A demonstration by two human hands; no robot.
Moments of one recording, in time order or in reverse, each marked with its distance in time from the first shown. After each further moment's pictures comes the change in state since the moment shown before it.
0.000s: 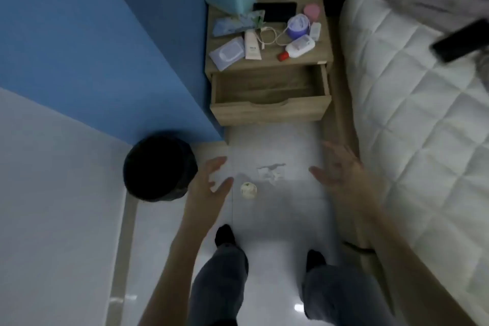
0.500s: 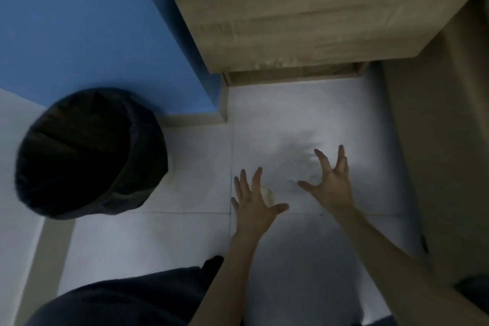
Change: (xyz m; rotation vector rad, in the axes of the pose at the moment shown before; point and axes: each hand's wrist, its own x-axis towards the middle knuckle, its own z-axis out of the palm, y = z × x) left_hand 0.175 -0.372 0.244 0.372 -0.167 -0.149; right_hand 0.171 0.346 0.334 -0.383 -0.021 0.190
